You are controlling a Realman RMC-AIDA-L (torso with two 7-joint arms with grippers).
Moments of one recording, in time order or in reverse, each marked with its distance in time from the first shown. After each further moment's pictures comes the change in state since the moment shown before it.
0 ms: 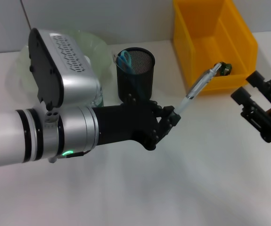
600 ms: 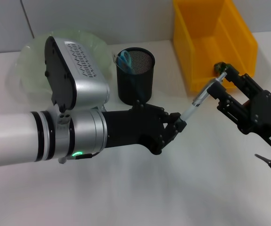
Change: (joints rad) left arm -0.075 -0.006 0.007 -0.163 -0.117 -0.014 0.114; right arm 0.067 0.001 -0.027 0.049 -0.002 0.064 -0.002
